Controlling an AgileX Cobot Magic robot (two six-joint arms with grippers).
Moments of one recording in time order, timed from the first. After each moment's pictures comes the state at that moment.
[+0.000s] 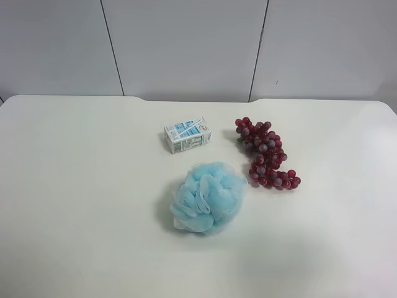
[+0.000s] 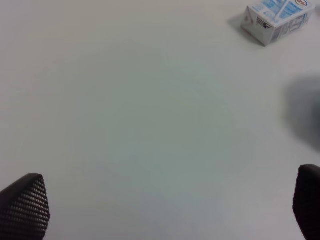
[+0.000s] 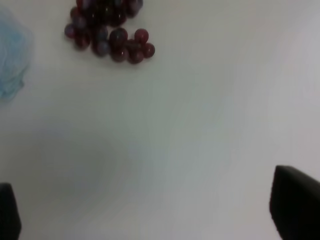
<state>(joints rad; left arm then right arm) -0.18 -0.01 -0.51 -0.02 1.06 -0.01 0.13 0.20 -0.56 0.08 1.13 -0.12</state>
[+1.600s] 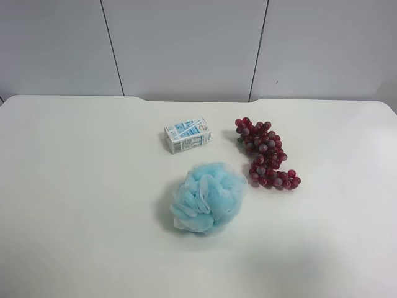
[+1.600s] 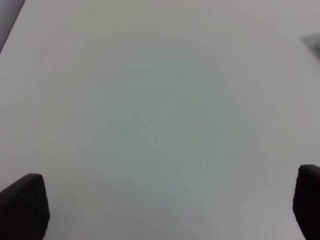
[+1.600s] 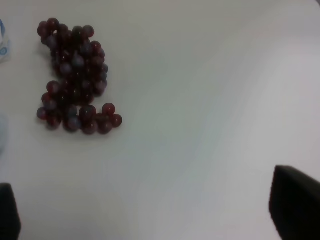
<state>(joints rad) 0.07 -0.01 -0.51 -0.02 1.06 -0.01 0.01 0.00 -0.51 0.06 1.06 -0.10</state>
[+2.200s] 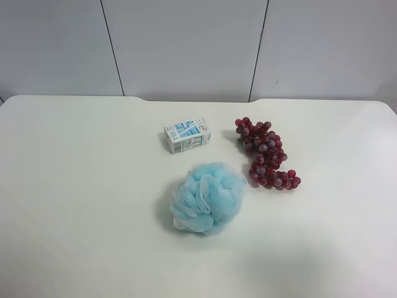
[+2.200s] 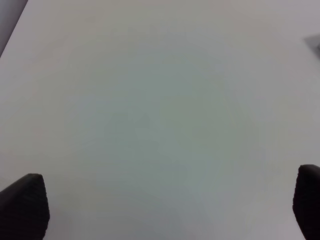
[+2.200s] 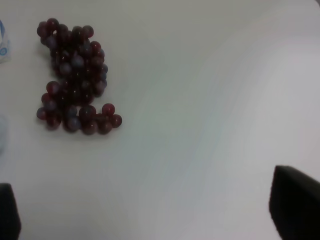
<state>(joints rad) 0.07 -0.01 -0.51 -0.02 1.06 -0.01 0.01 0.00 -0.51 0.06 1.06 -0.10</state>
